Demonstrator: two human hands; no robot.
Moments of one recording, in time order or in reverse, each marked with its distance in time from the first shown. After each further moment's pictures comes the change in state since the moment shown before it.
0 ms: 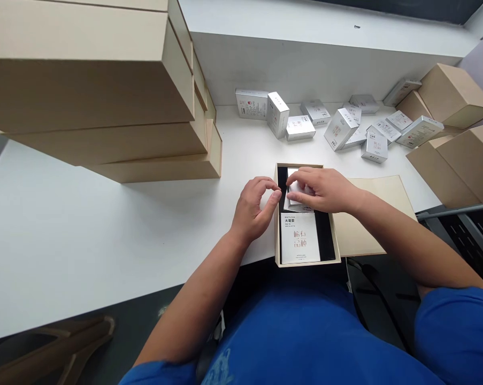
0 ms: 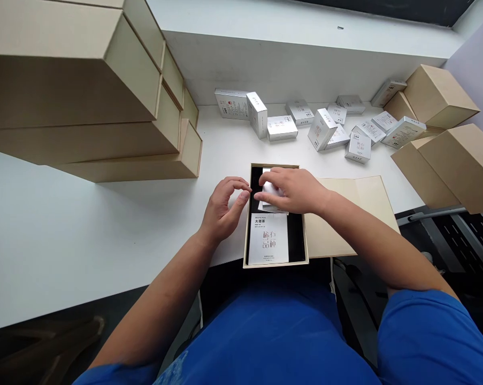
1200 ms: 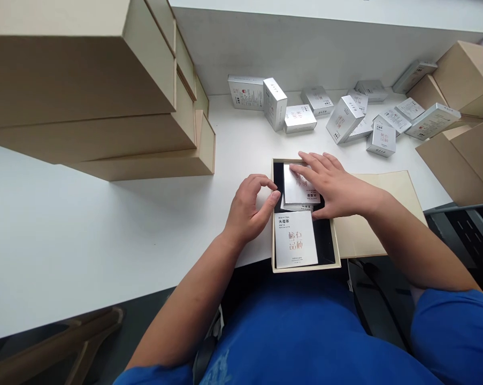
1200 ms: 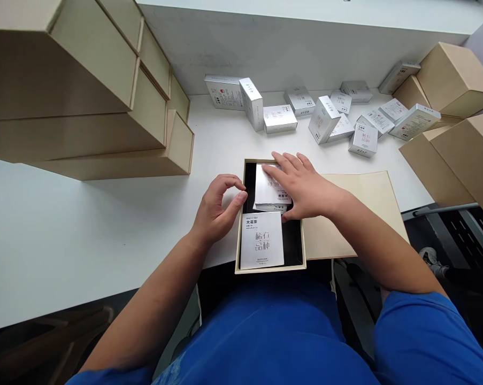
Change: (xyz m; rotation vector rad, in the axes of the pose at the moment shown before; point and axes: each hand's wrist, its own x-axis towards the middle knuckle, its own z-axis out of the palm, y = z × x) left_hand 0.001 0.002 -0.001 0.014 -0.051 -0.061; right_hand -0.018 0.035 0.003 -0.169 -0.088 -0.102
